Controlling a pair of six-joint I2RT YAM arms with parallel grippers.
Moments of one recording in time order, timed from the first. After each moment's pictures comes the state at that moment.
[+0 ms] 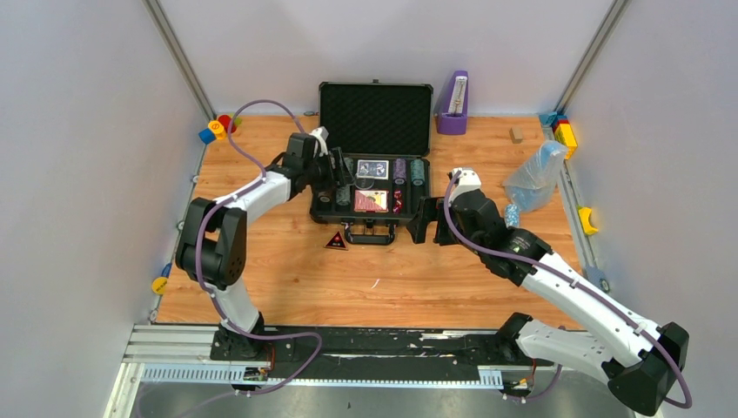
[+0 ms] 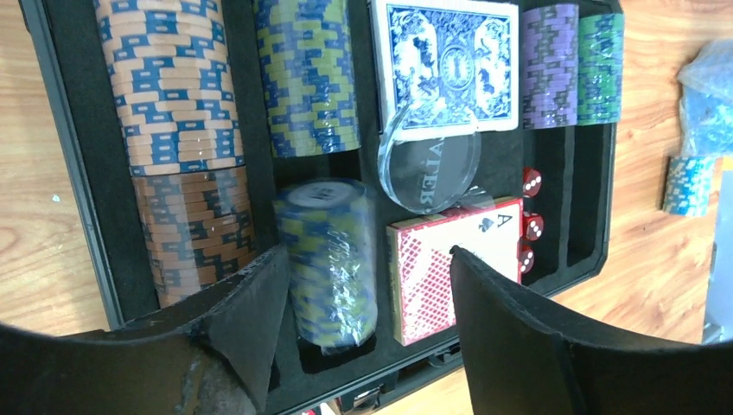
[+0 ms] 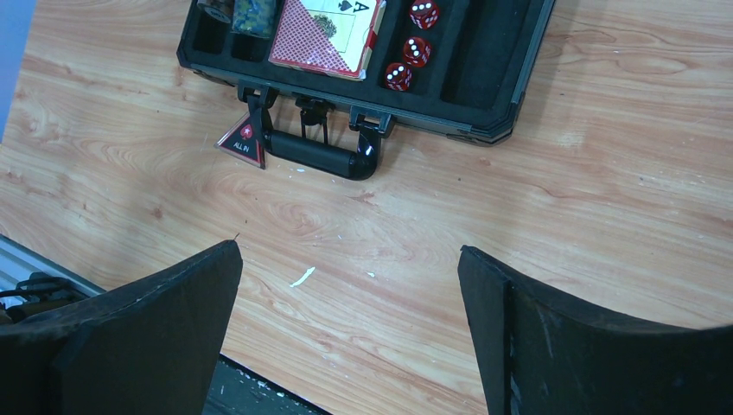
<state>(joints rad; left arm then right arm) -0.33 1.76 1.17 -0.14 0.29 -0.50 0.76 0.96 0.88 -0.49 0.19 0.55</state>
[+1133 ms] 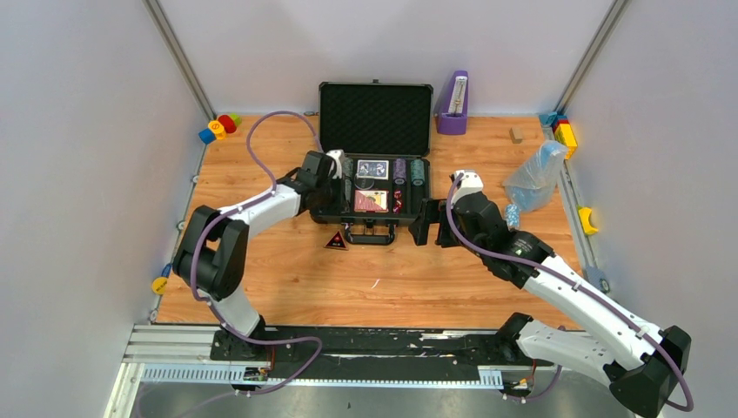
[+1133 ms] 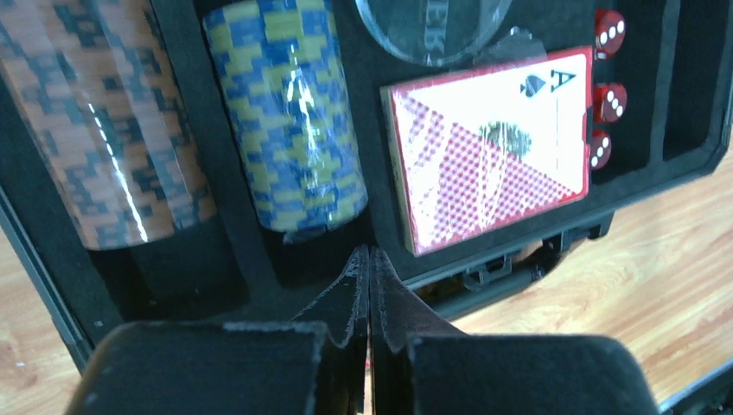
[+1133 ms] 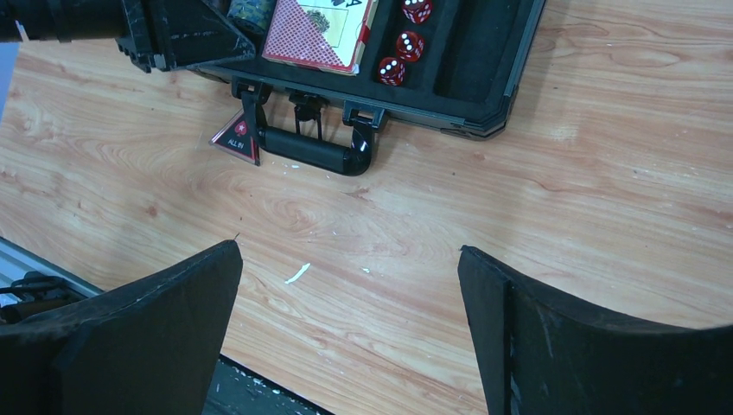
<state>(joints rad) -0.45 1.67 1.05 -0.24 0.18 -0.39 0.76 0.94 0.86 -0.50 0.19 0.55</state>
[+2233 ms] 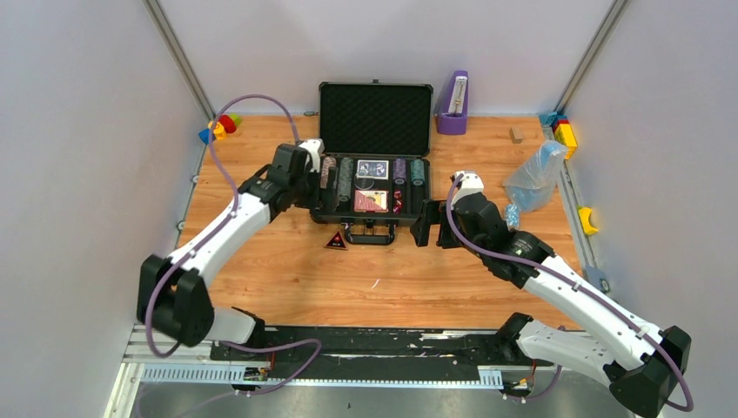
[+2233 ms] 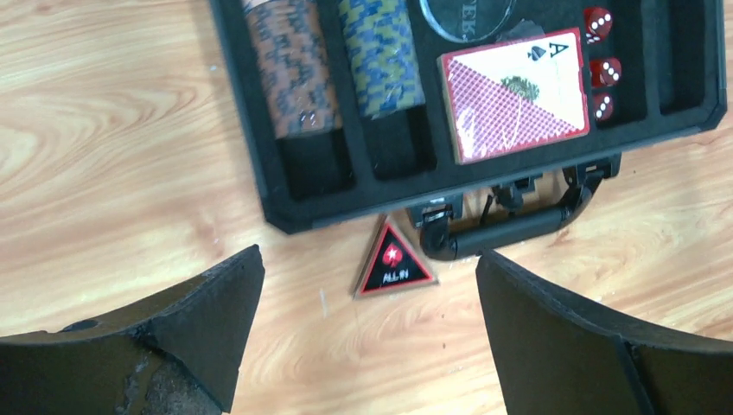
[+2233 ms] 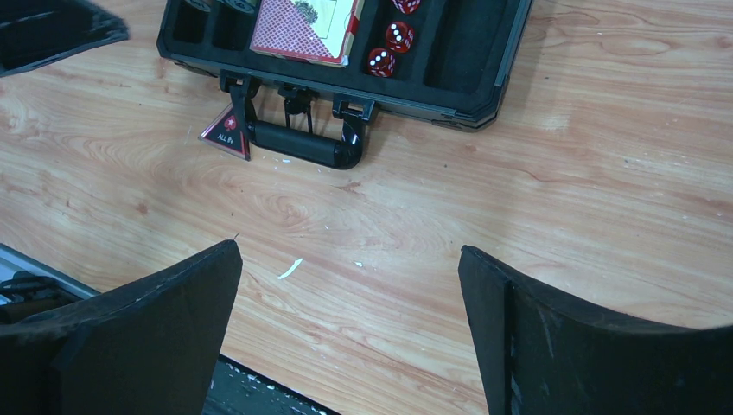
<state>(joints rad) -0.40 1.45 1.11 -0.49 0.07 -0.23 0.76 0.94 0.86 -0.52 0.21 0.55</state>
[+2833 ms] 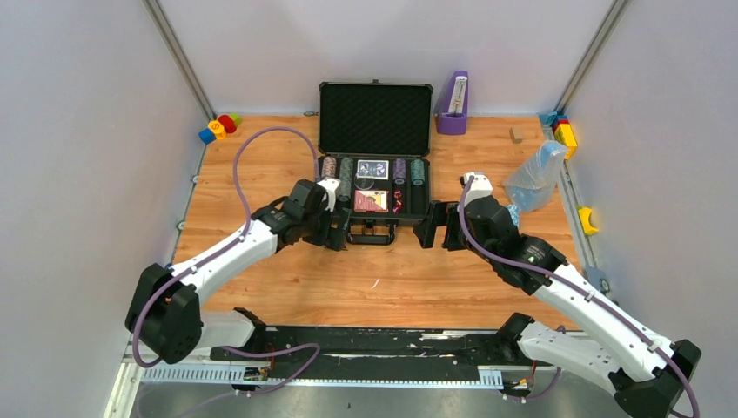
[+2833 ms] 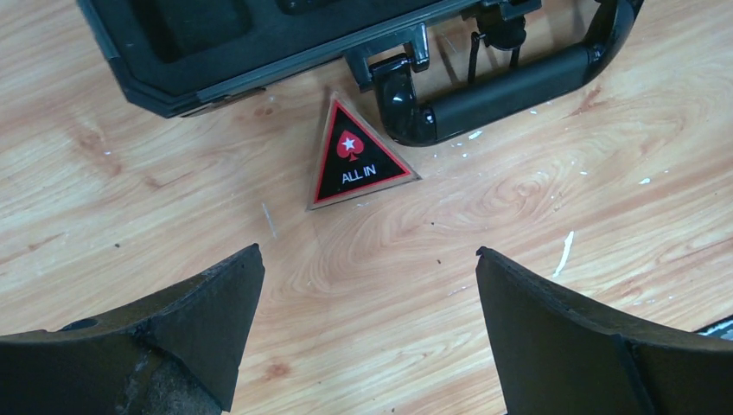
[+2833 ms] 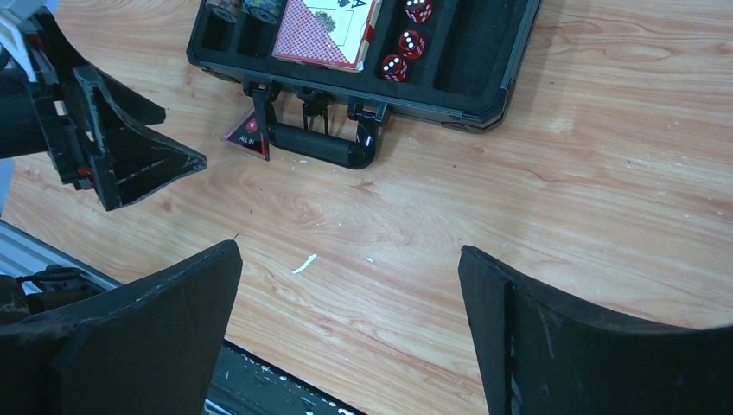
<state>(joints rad) -0.55 1.27 0.85 -0.50 0.02 -0.23 0.76 0.87 0.86 -0.54 0.19 0.56</state>
